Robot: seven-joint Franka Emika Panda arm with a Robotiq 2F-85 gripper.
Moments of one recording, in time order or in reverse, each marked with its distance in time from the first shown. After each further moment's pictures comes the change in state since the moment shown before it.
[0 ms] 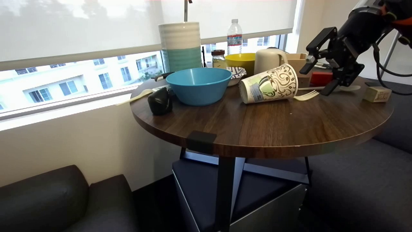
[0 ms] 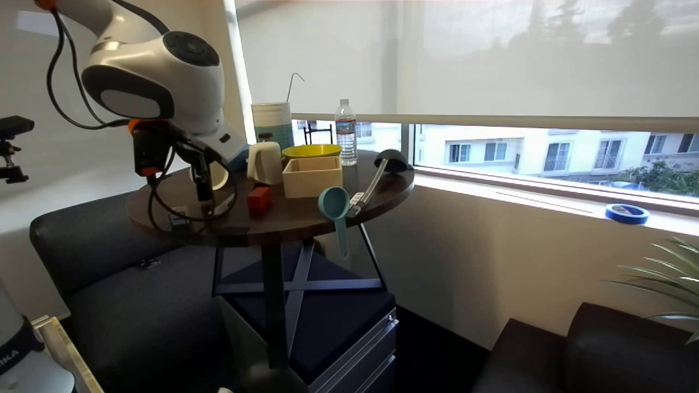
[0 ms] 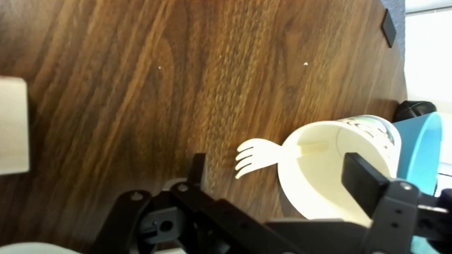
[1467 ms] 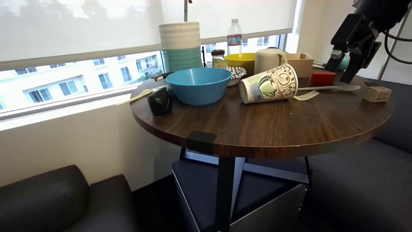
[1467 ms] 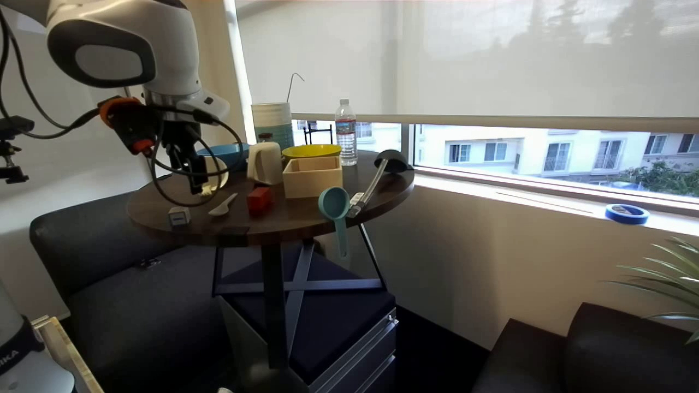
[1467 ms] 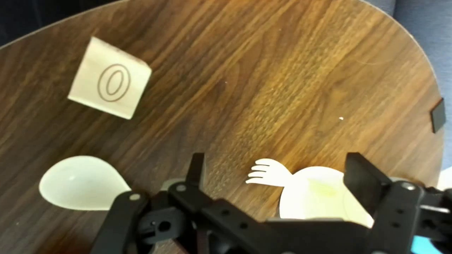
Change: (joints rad) arm 0.025 -0.165 0.025 0.000 -0.369 -0.082 0.006
